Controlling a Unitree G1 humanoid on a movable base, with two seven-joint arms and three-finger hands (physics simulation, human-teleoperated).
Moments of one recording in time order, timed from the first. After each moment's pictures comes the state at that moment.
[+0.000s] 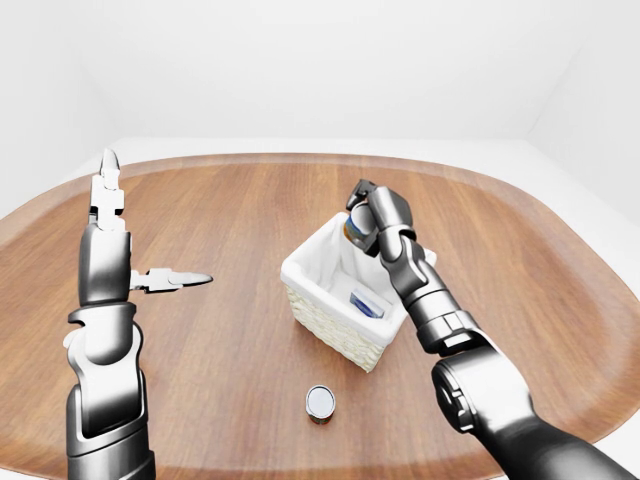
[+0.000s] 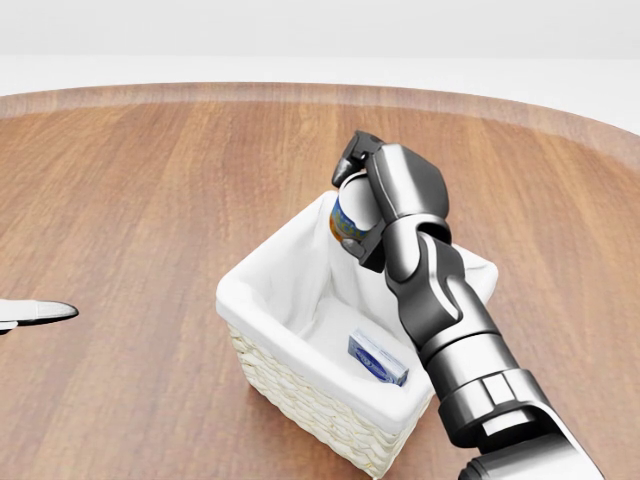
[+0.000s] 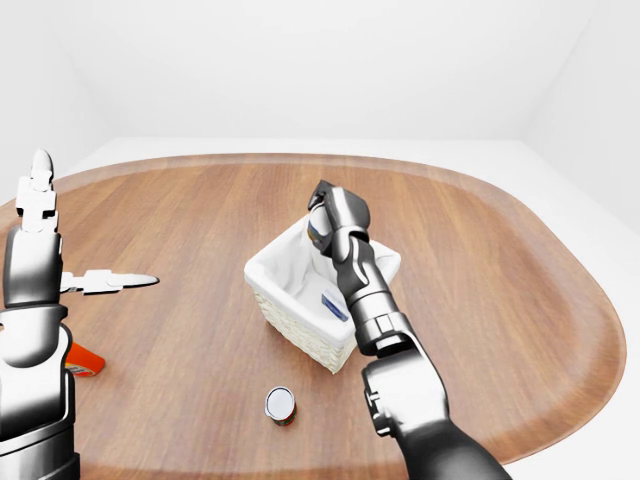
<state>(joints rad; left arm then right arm) -0.18 0.30 0.37 -0.27 0.40 -0.02 -0.05 -0.90 -0.06 0.05 0.84 -0.75 0.09 -0.23</state>
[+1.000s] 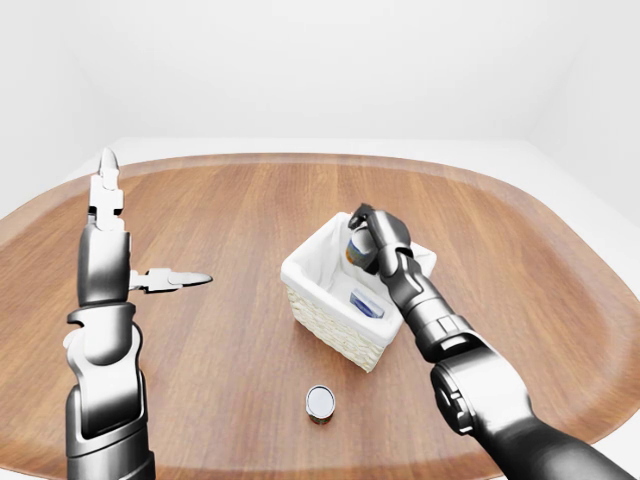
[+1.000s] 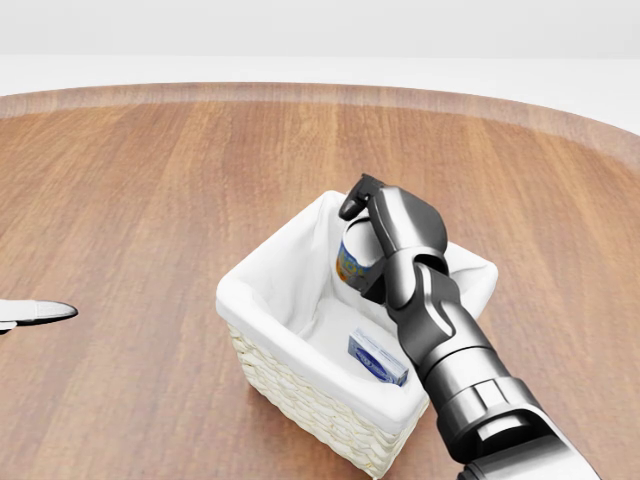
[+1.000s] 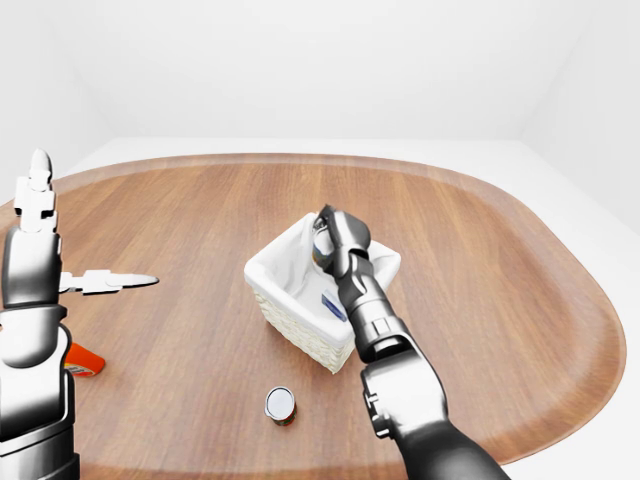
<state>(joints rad) -0.18 0.30 0.37 -0.27 0.40 -0.02 -0.05 -0.90 -0.05 0.06 1.03 -0.76 0.09 -0.25</state>
